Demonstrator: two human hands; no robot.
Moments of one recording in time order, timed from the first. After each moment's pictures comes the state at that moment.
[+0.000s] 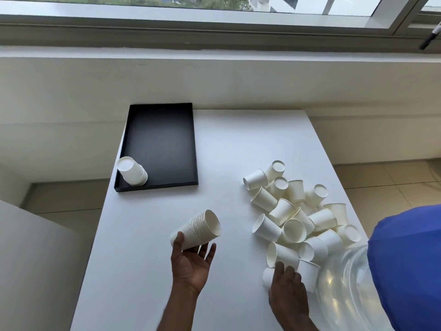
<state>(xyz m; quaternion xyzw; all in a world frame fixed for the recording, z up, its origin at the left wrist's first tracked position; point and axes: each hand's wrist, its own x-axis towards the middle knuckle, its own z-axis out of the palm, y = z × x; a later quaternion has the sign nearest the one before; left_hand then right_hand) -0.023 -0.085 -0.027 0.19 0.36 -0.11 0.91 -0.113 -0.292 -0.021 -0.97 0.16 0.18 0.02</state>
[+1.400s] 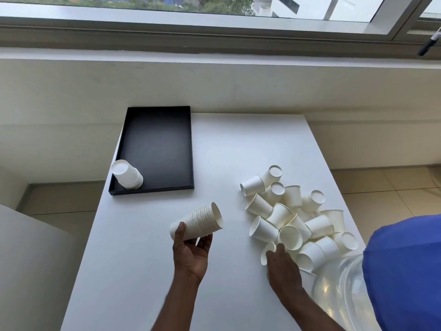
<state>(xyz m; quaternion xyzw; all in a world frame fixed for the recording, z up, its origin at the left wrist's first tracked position) 0.010 -0.111 -0.009 0.23 0.34 -0.04 0.91 -0.052 -0.318 -0.021 -0.97 0.13 0.18 0.03</state>
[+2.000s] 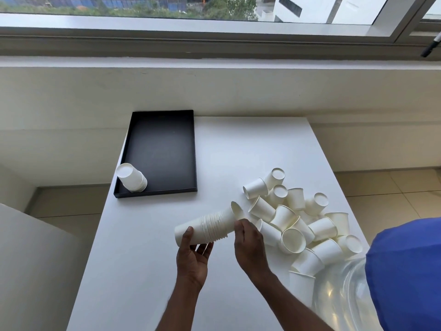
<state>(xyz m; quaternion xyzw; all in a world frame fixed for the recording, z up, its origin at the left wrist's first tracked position) 0.002 -0.109 -0.008 0.28 0.35 -0.05 0.89 0.000 -0.238 0.026 -0.86 0.15 -0.01 0.49</state>
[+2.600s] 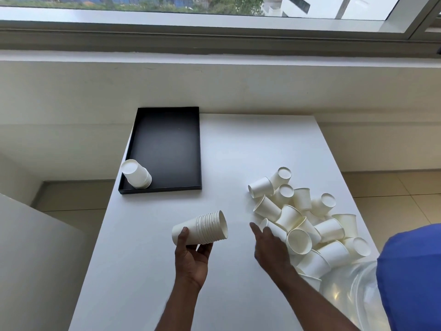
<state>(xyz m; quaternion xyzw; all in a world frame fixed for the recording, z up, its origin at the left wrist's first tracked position) 0.001 -0.096 -0.013 0.26 0.34 -0.03 0.90 0.004 -0.292 -0.019 -0.99 0.04 0.14 0.04</state>
